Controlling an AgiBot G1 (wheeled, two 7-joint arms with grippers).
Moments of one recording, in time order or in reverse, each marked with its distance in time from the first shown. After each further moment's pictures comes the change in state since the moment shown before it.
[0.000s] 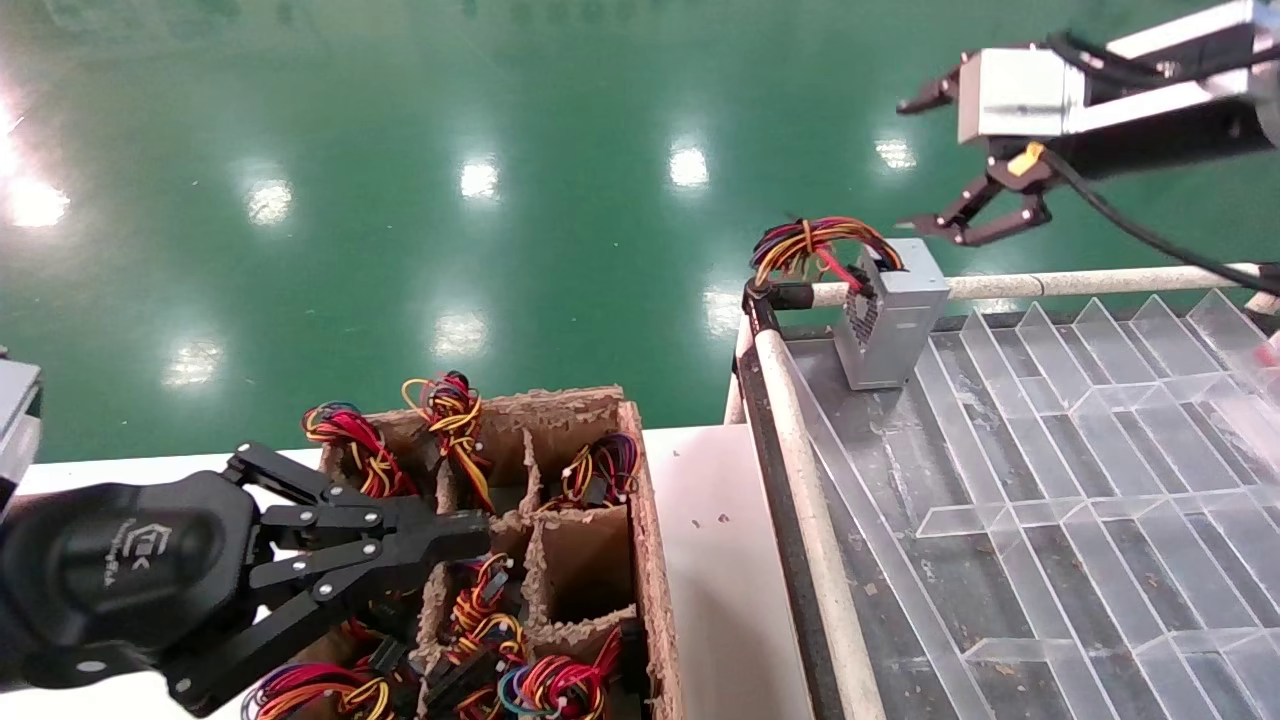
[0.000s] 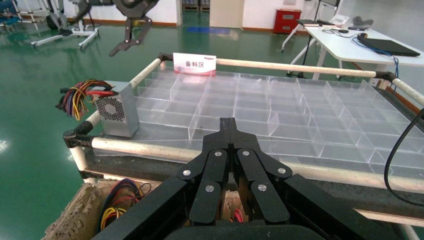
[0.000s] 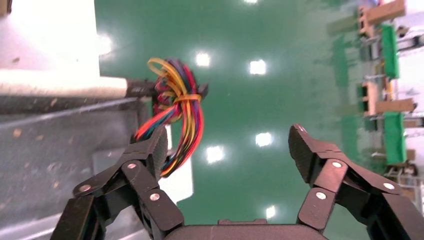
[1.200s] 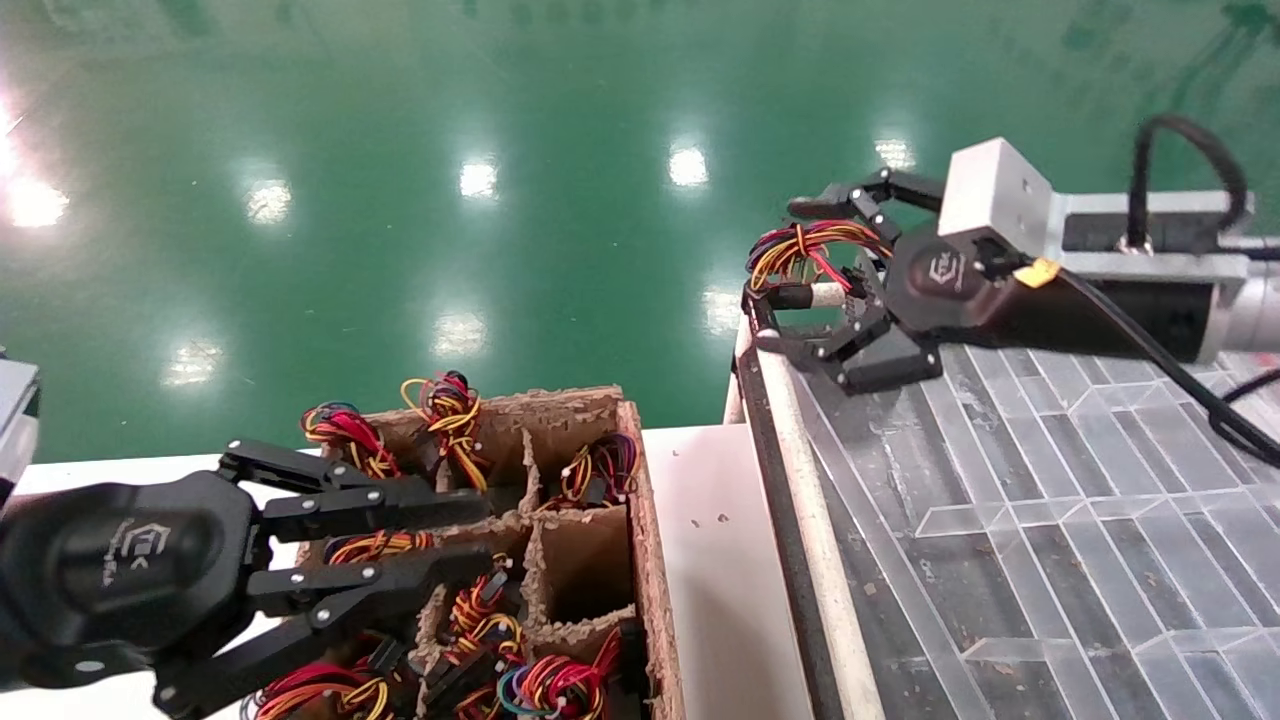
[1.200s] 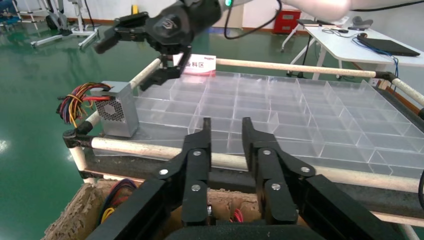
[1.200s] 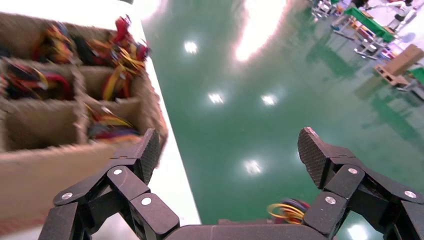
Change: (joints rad) left arm 0.000 0.000 0.000 0.000 0.000 0.000 0.000; right arm -0.548 0.217 0.259 0.569 0.438 -0.101 0.404
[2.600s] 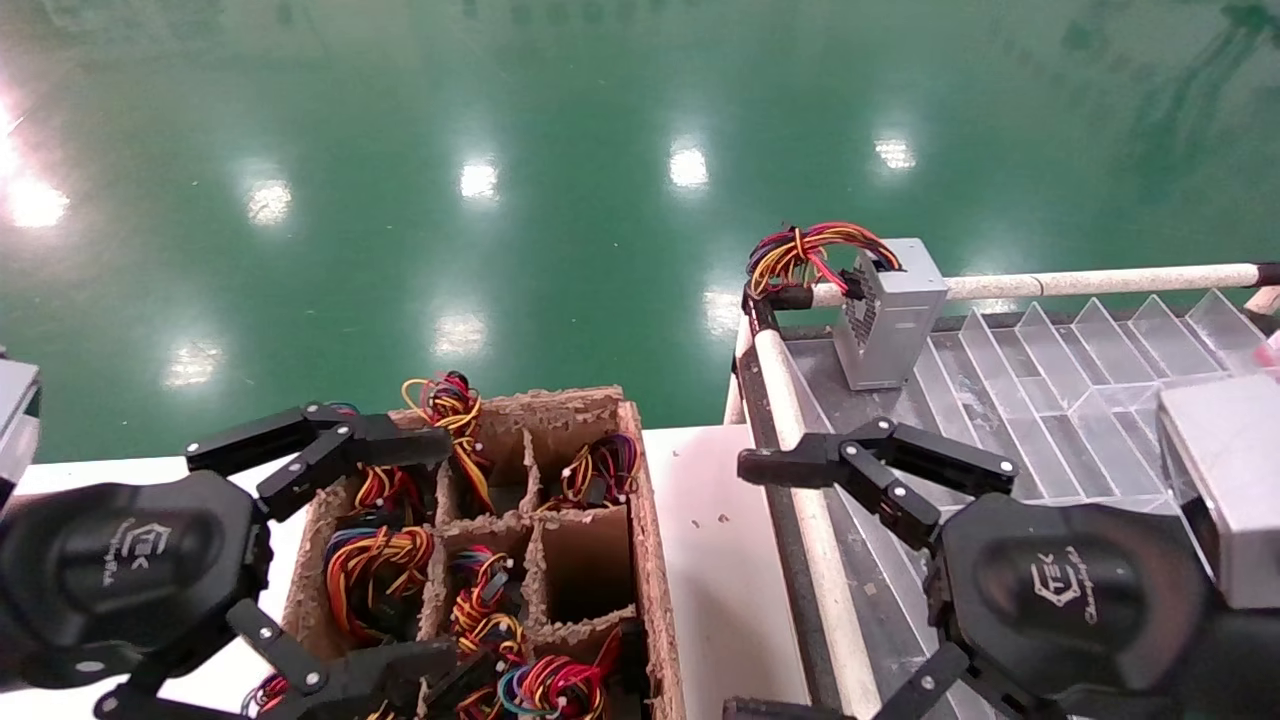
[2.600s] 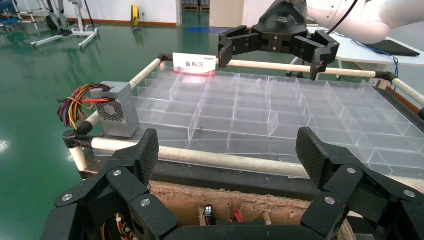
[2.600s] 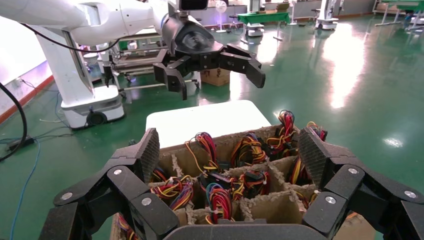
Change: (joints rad) left arm 0.000 0.000 0.000 0.000 0.000 0.000 0.000; right arm -0.593 0.223 0.263 0.581 0.447 -0.091 0.433
